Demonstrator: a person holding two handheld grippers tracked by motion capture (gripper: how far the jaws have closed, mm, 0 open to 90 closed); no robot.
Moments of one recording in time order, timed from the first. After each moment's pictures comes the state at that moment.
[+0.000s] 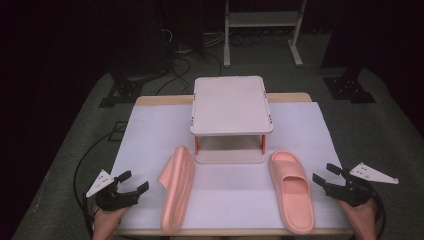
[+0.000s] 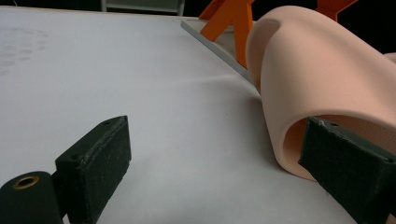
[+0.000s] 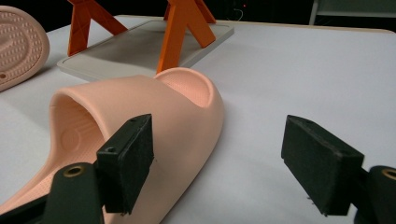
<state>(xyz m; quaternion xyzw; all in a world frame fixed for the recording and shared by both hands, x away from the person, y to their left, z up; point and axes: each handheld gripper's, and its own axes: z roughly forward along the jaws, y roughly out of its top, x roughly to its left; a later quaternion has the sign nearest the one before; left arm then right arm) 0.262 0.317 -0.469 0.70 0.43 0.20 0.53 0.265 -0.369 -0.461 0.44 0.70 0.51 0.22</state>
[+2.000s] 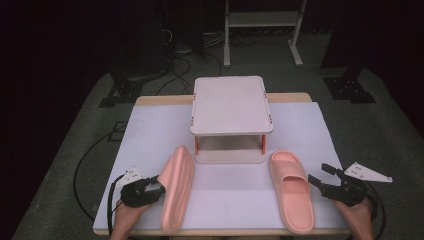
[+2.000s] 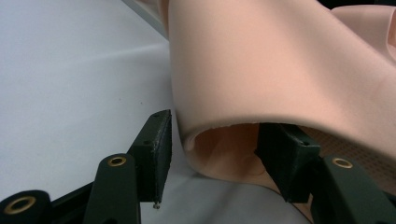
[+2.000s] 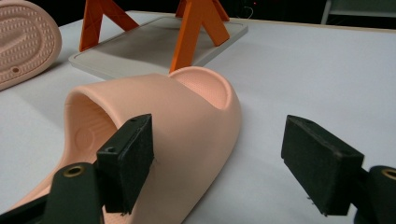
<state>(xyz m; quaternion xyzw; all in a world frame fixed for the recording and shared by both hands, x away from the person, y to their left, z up) 0.279 0.260 -0.470 0.76 0.38 0.11 0.51 0.266 -0.359 -0.461 0.43 0.71 0.51 0.21</state>
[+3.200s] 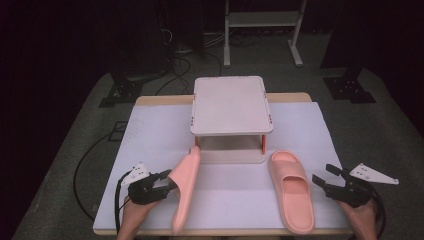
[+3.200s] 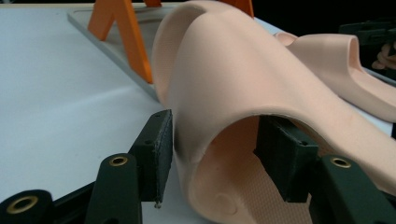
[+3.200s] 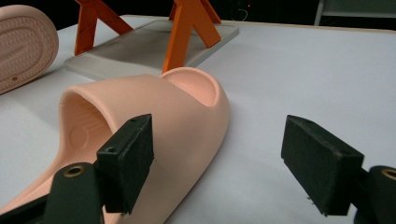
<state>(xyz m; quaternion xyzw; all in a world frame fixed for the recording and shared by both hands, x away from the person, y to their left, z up) 0.281 0.232 -0.451 0.76 0.34 0.12 0.55 0.262 -0.369 -0.461 0.44 0.71 0.52 0.21</state>
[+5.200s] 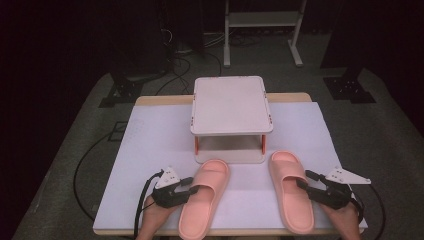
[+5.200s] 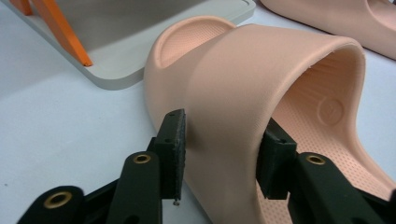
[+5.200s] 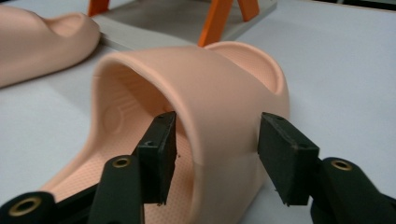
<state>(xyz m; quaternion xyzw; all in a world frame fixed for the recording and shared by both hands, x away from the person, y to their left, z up) 0.279 0.172 -0.464 0.82 0.31 0.13 0.47 0.263 -0.321 -0.469 0.41 0.75 0.47 0.21</state>
